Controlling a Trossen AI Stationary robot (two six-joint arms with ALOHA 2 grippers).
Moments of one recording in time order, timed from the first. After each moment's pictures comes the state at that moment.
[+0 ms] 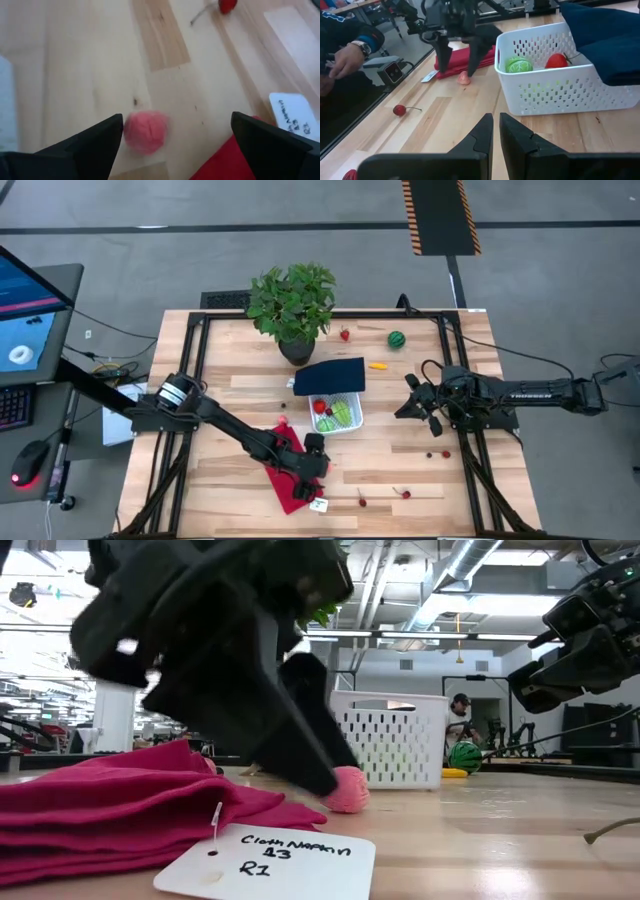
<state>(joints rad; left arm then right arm) -0.44 2.01 1.12 0.10 -0.14 -0.12 -0.14 0.41 0.01 0.07 -0.50 0.02</state>
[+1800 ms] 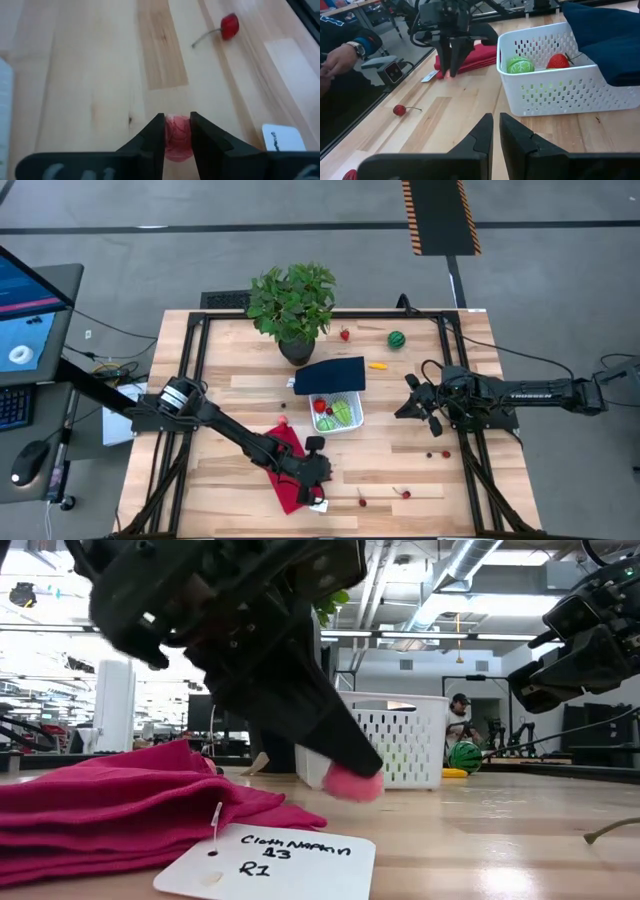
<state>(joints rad) -0.46 2.03 1.17 0.12 -0.23 -0.21 -0.14 0.40 0.01 0.07 -0.50 0.02</state>
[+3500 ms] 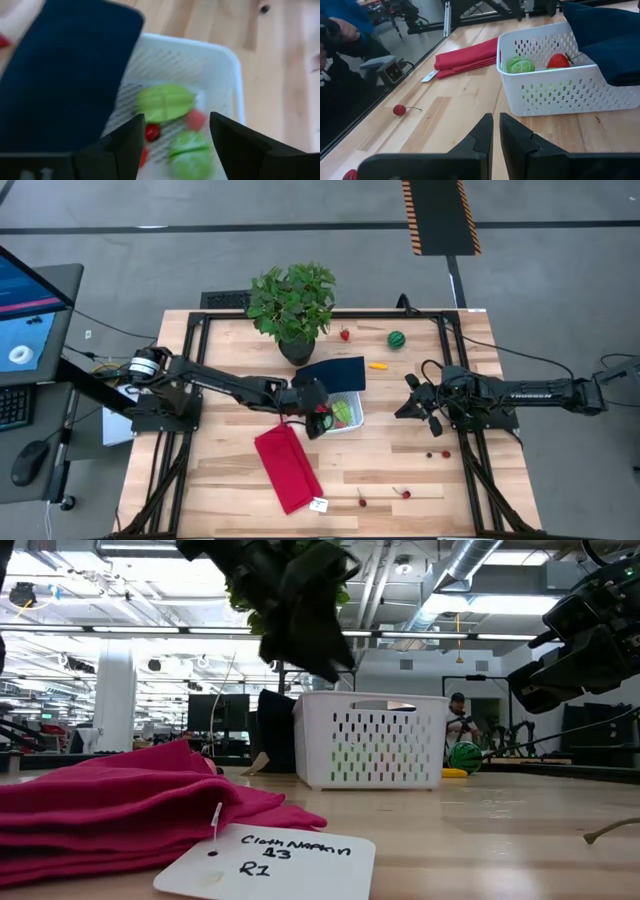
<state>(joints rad) -0.13 1.71 1.16 -0.21 -0.24 -0.35 -0.14 0.41 0.01 0.07 -0.50 0.02</state>
